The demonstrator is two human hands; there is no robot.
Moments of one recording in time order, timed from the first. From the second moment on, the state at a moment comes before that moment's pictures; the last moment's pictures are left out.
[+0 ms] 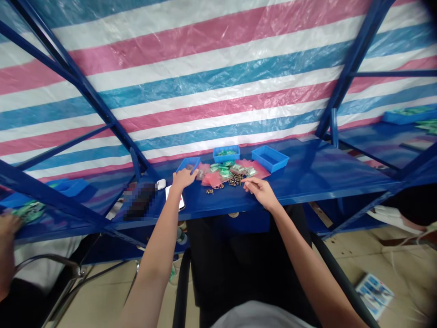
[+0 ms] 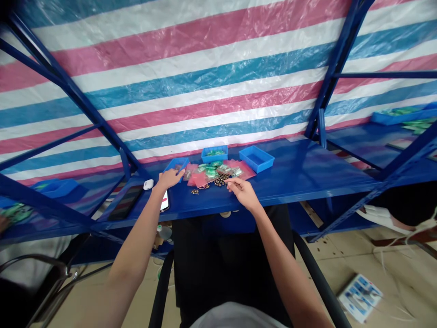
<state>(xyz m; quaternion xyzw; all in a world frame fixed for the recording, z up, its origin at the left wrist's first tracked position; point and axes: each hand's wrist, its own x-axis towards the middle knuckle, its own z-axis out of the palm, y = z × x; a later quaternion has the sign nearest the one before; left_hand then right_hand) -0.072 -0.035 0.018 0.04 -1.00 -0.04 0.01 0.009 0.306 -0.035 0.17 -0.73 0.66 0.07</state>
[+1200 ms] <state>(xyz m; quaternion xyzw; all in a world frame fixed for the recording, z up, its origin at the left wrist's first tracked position) -0.034 0.093 -0.005 0.01 -0.72 -0.63 0.28 0.002 0.303 -0.043 0.12 -0.77 0.62 0.12</state>
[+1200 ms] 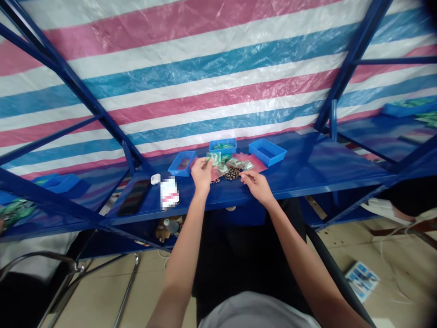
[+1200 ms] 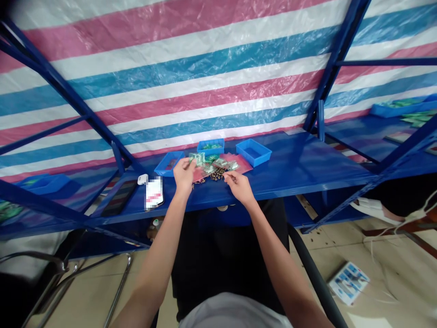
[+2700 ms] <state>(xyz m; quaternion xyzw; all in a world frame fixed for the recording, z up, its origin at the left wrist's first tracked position) 0.027 0.111 -0.040 -0.12 -0.71 -0.69 0.04 -0.095 0.264 -0.003 0.13 -0.74 0.65 0.07</state>
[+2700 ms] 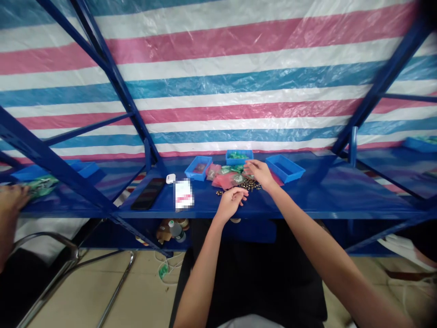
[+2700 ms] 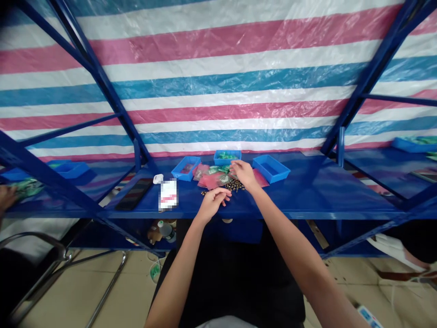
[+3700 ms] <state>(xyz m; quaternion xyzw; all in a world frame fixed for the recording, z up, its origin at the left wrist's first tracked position) 0.024 0.111 -0.043 -0.07 -0.67 -0.74 0.04 0.001 0.298 -0.023 0.22 -0.66 0.71 -0.10</state>
